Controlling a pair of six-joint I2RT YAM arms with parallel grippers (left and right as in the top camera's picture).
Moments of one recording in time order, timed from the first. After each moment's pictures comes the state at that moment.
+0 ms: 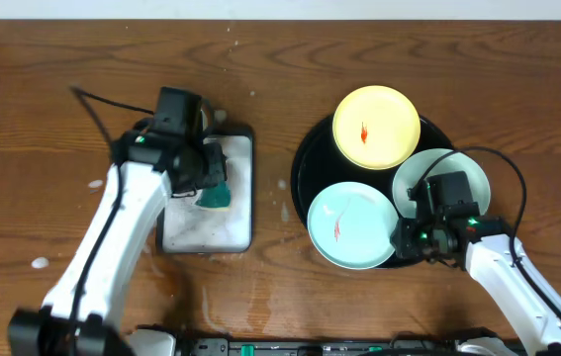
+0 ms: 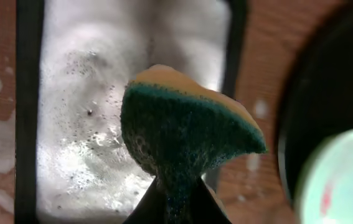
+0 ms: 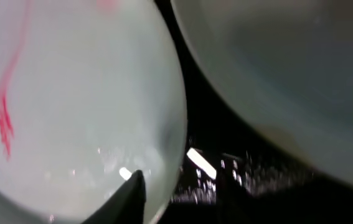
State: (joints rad) left arm -0.18 1.45 1.18 -0.96 0.12 -0.36; right arm 0.17 1.29 0.59 -0.62 -0.23 0.27
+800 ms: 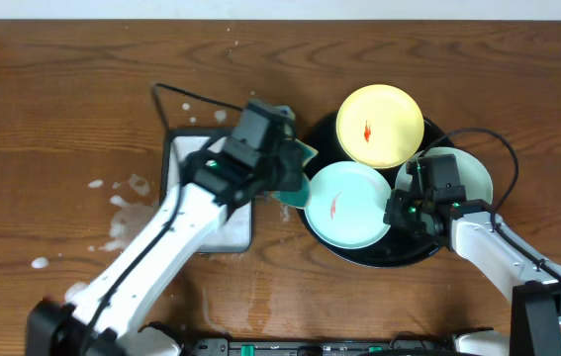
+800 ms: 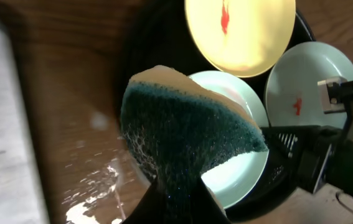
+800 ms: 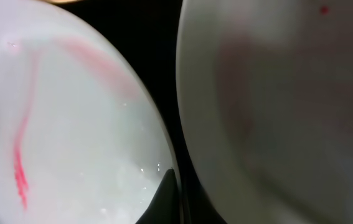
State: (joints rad) left arm -0.57 1.50 1.18 -0.66 0.19 -0.53; right arm 0.17 1.50 0.62 -0.30 -0.19 0.40
